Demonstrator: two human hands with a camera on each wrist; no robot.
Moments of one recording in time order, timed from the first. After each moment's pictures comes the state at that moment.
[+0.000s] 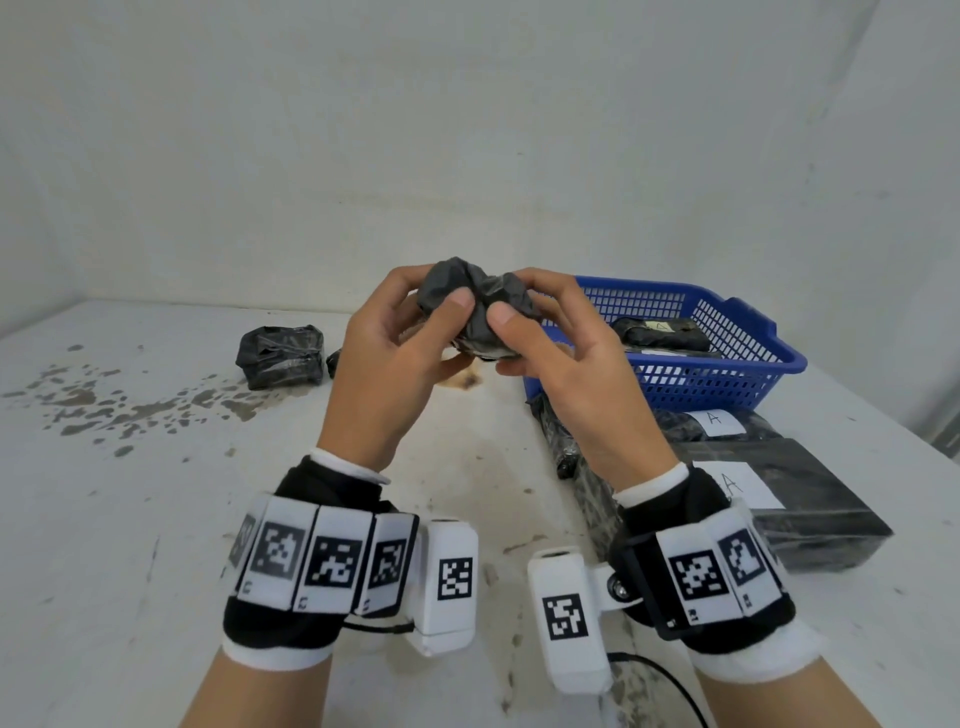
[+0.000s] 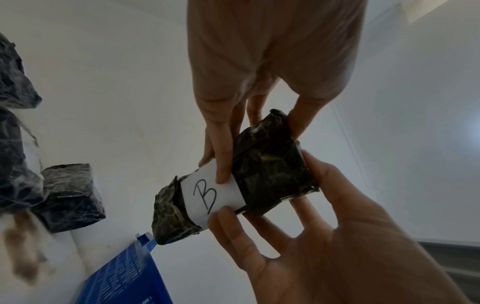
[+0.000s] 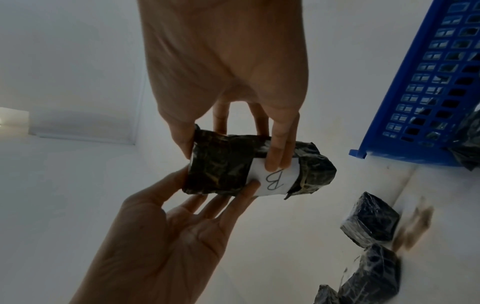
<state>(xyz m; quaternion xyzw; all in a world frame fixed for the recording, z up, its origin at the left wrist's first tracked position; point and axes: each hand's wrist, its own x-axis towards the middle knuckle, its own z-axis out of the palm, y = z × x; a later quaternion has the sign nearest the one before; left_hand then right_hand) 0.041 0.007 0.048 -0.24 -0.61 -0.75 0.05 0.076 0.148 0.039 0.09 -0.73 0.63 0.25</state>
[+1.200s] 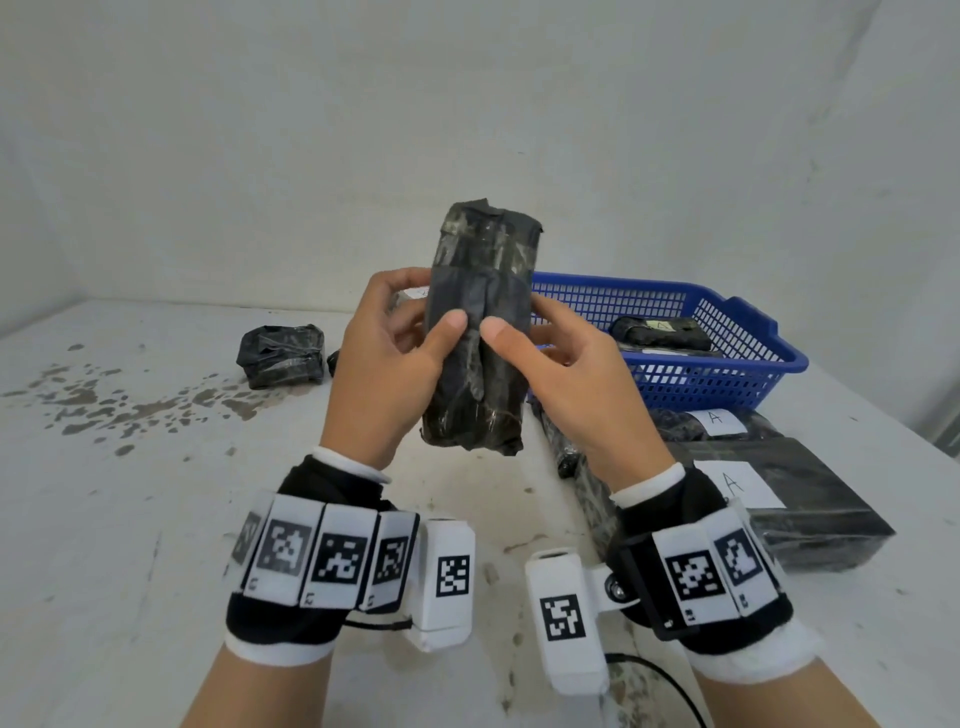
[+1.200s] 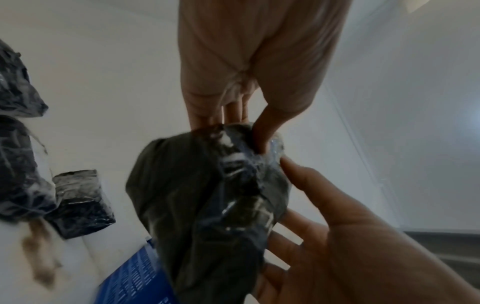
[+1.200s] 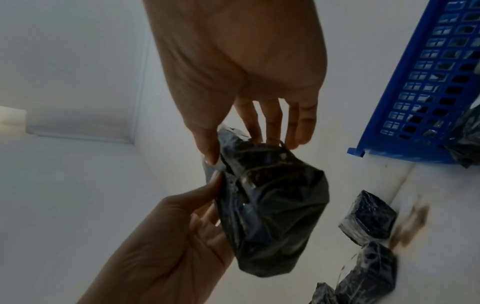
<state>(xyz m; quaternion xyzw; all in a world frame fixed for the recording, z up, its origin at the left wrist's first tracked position) 0.029 0.008 0.038 -0.23 -0.63 -0.73 0.09 0.071 0.151 0.034 0.01 -0.76 0.60 0.23</state>
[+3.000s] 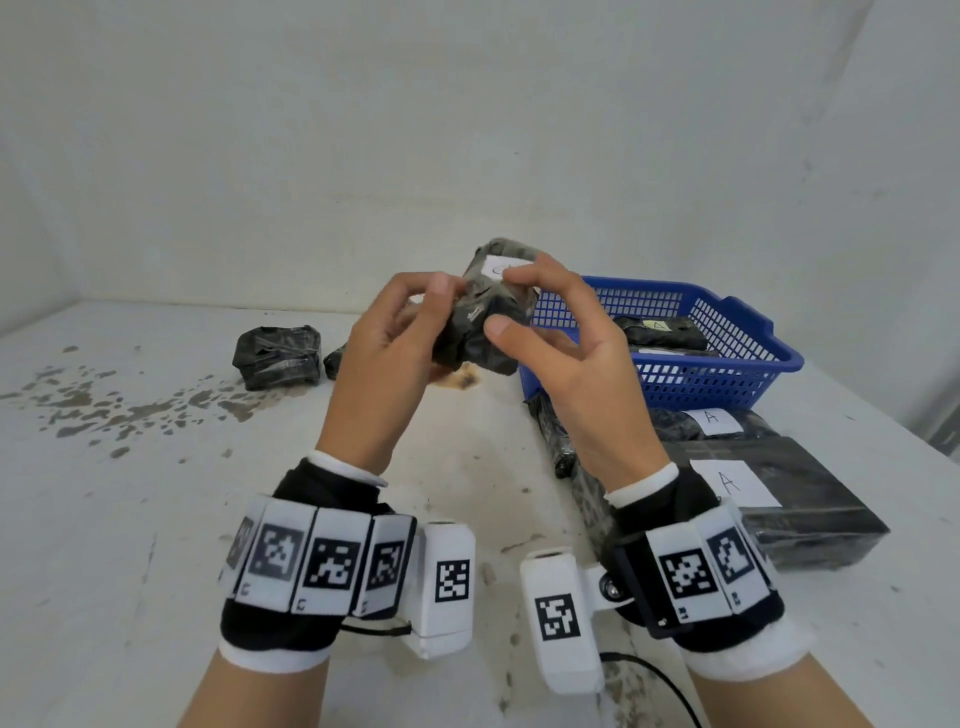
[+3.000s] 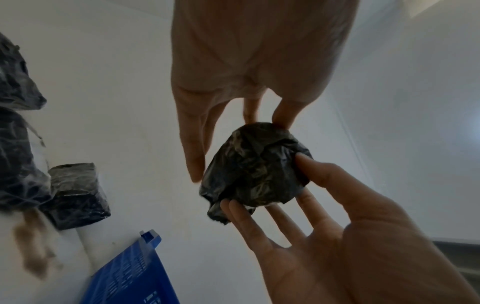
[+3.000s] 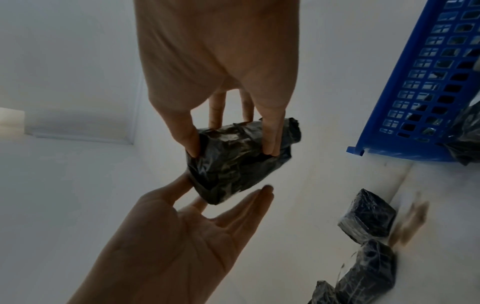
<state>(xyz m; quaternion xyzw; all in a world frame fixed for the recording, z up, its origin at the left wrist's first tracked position) 0.037 0.009 0.044 -0.25 -0.61 -0.75 0.05 0.074 0.148 0.034 0.12 -0.68 0.66 0.28</state>
